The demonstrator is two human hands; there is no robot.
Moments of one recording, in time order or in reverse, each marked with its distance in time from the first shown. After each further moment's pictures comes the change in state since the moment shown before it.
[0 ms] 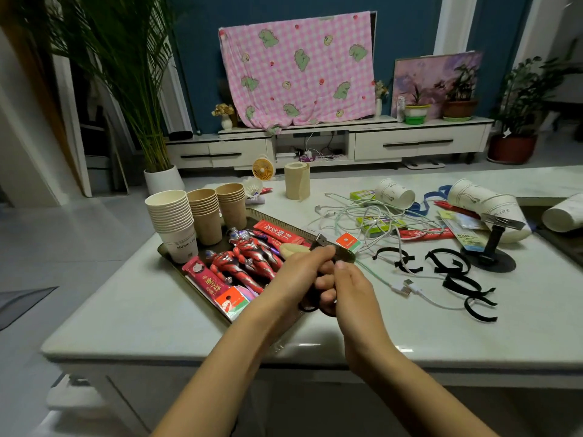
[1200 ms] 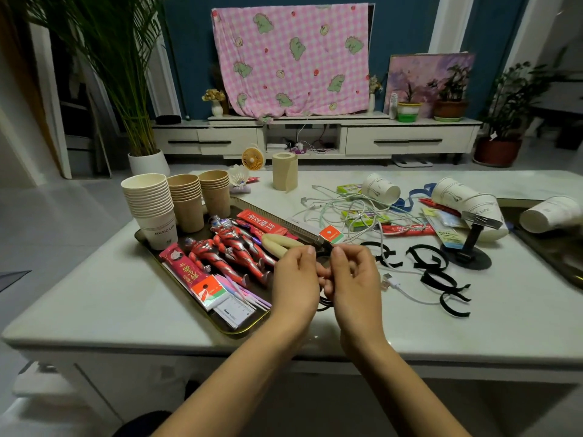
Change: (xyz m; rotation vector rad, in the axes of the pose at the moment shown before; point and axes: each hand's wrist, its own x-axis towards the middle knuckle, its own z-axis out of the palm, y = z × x) left_hand 0.001 -0.028 0.030 0.179 0.374 0.328; right_hand 0.009 0.004 -0.024 0.023 0.097 -0.189
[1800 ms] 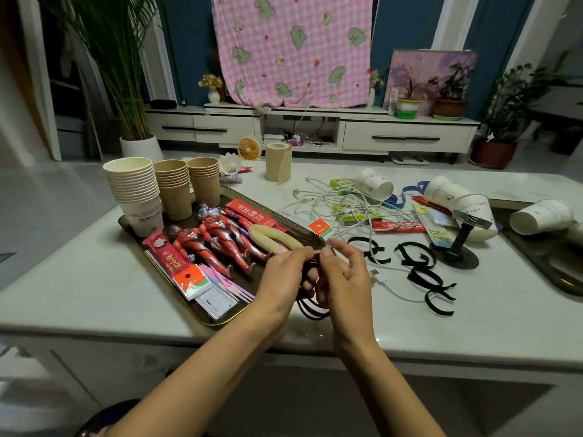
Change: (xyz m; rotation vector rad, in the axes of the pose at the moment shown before) left_hand 0.003 -0.004 0.004 -0.237 -0.157 -0.184; right_hand 0.003 0.010 -0.015 0.082 -0.078 0.092
